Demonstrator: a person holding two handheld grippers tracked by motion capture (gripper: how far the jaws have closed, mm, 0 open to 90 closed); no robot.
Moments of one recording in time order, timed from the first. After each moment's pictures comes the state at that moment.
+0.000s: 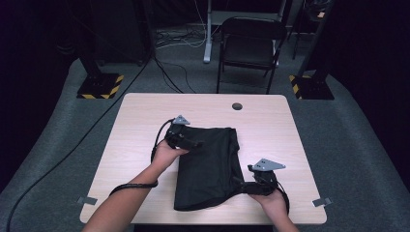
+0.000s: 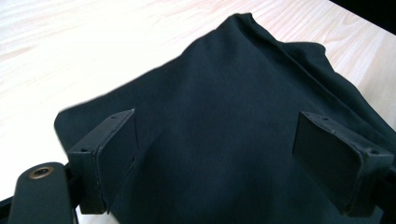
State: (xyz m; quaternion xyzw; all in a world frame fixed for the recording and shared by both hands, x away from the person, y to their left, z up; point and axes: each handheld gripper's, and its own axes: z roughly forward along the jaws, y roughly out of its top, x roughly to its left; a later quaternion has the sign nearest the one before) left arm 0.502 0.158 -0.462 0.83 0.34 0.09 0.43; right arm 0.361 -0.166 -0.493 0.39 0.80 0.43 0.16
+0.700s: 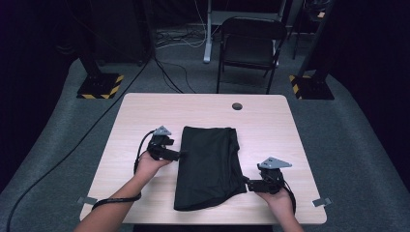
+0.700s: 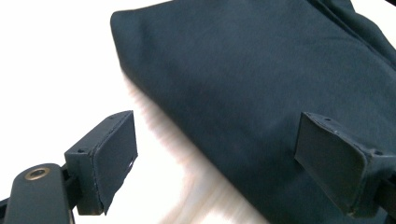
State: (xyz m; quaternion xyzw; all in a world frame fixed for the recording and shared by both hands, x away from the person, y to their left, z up) left arm 0.475 0.215 -0.486 0.82 0.38 0.08 0.43; right arm 0.367 -0.186 -0.496 0.42 0.79 0.41 0.18
